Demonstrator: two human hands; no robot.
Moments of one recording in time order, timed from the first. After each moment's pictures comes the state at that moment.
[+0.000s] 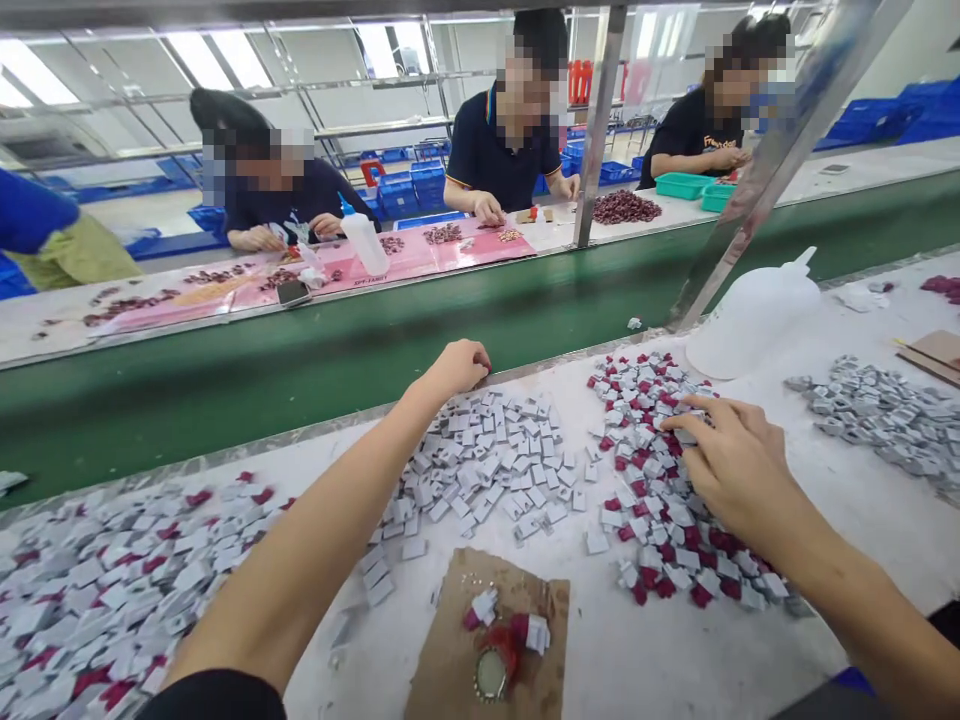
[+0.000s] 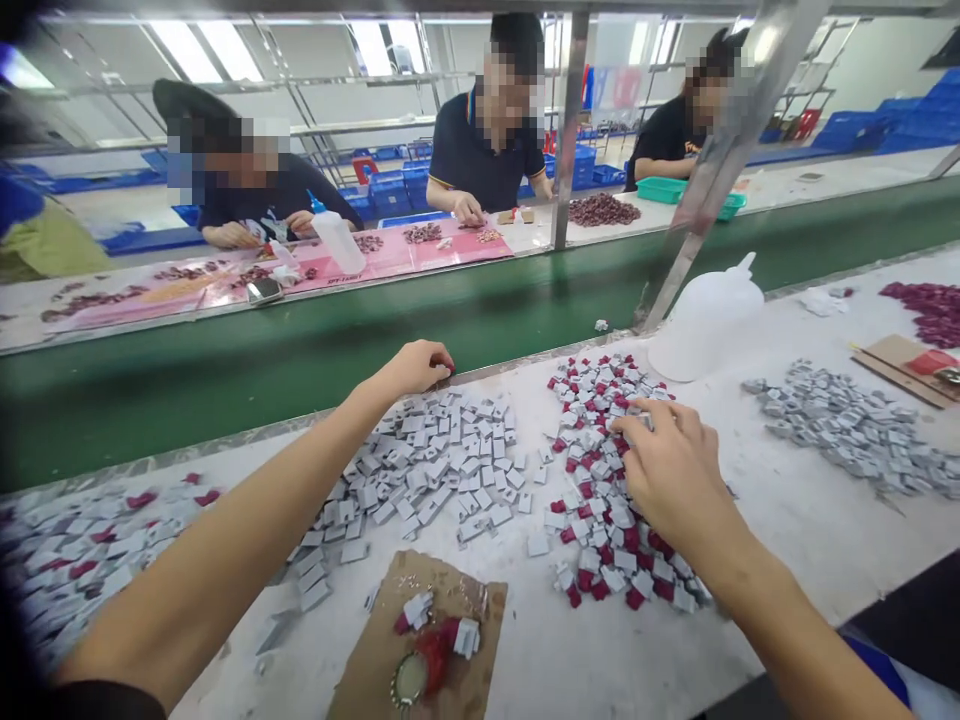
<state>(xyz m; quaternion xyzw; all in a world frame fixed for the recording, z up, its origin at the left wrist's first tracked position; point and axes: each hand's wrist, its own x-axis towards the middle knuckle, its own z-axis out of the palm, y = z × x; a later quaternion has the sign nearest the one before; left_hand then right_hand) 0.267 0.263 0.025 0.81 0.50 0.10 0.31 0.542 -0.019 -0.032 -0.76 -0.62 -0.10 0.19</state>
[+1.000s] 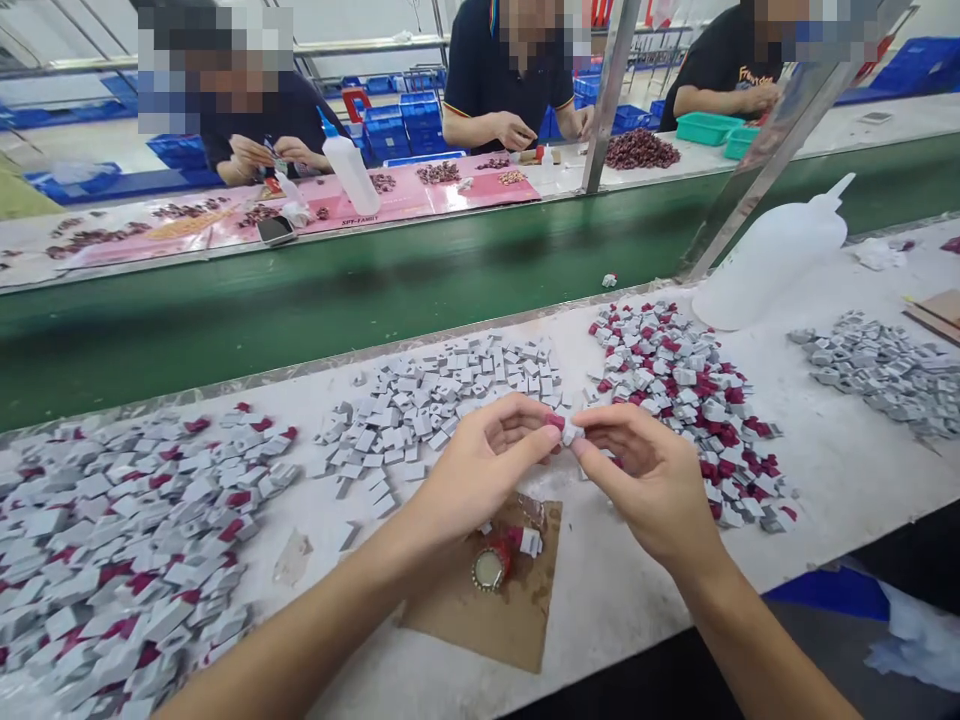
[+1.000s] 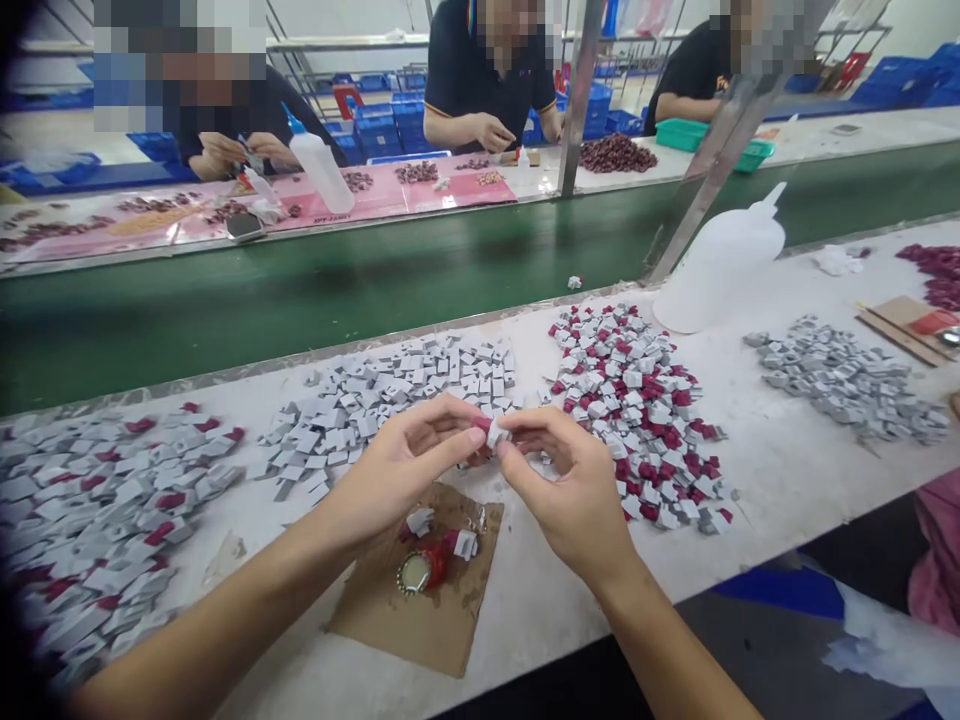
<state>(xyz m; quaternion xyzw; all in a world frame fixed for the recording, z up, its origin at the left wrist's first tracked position) 0.241 0.051 0.029 0.59 0.38 0.24 0.67 0.412 -0.041 -0.013 -0.57 -0.46 0.34 0.60</state>
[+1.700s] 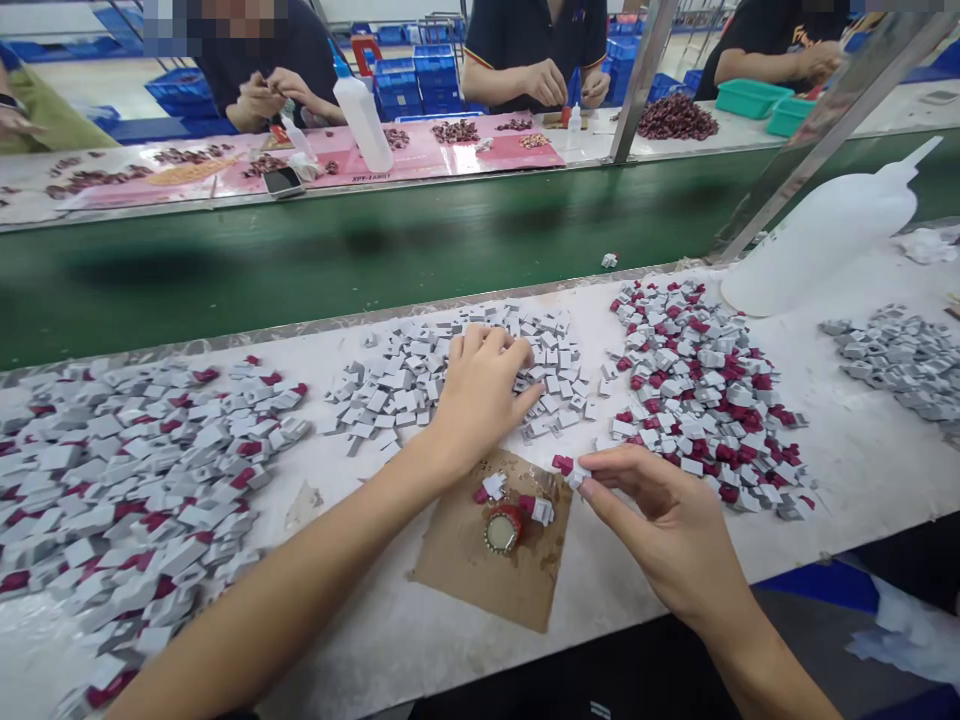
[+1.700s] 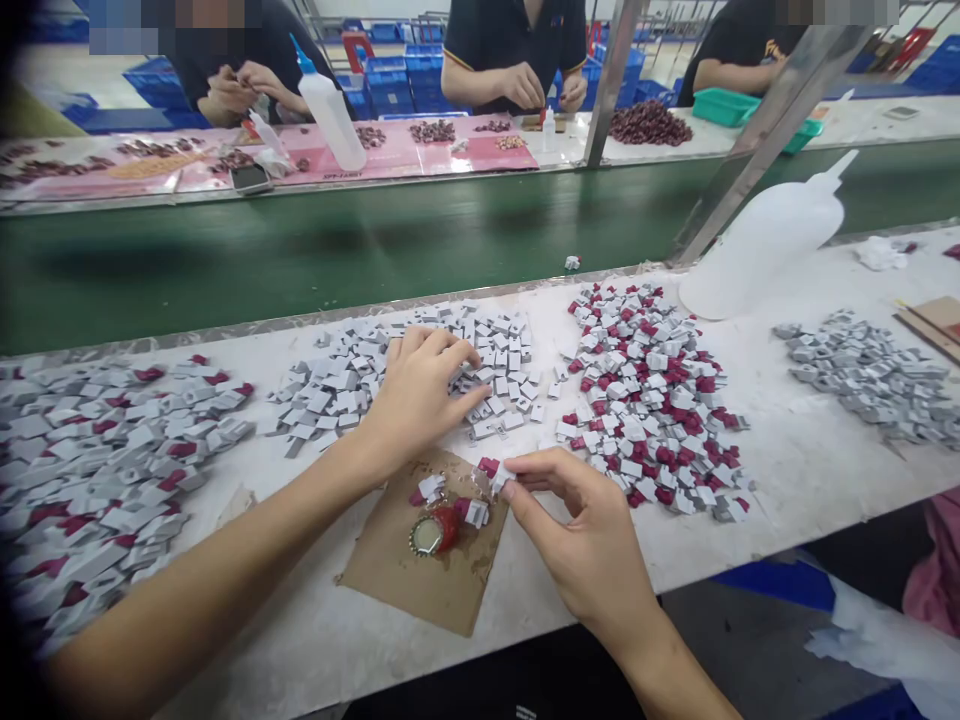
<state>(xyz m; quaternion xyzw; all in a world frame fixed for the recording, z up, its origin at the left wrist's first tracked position) 0.237 0.091 -0.009 0.89 0.42 0.14 0.11 0.395 -0.086 -0.024 -0.60 -0.46 0.38 0.54</state>
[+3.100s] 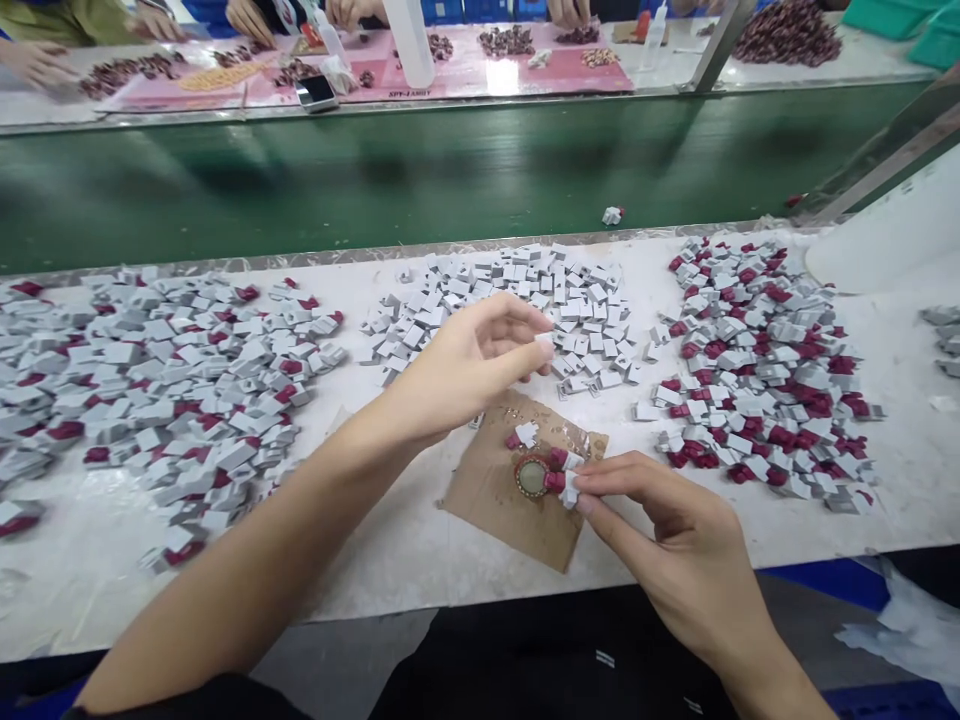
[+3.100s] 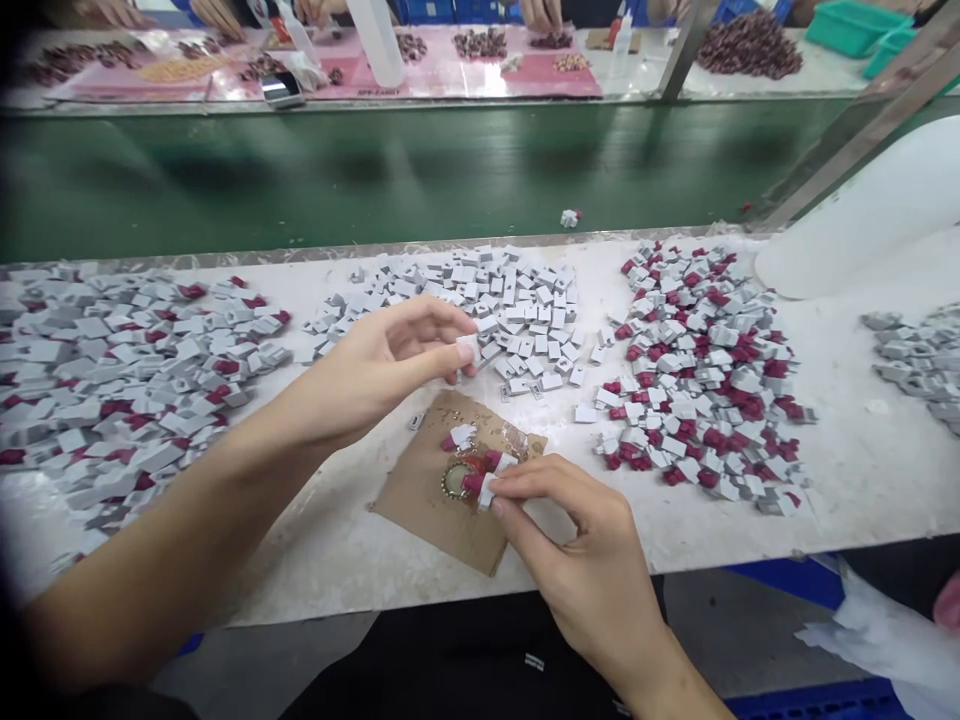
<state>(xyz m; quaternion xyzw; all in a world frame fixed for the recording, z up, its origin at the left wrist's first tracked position) 0.183 0.063 0.020 0.62 0.42 0.28 0.61 0.370 -0.112 -0.024 -0.55 -0.51 0.43 0.51</state>
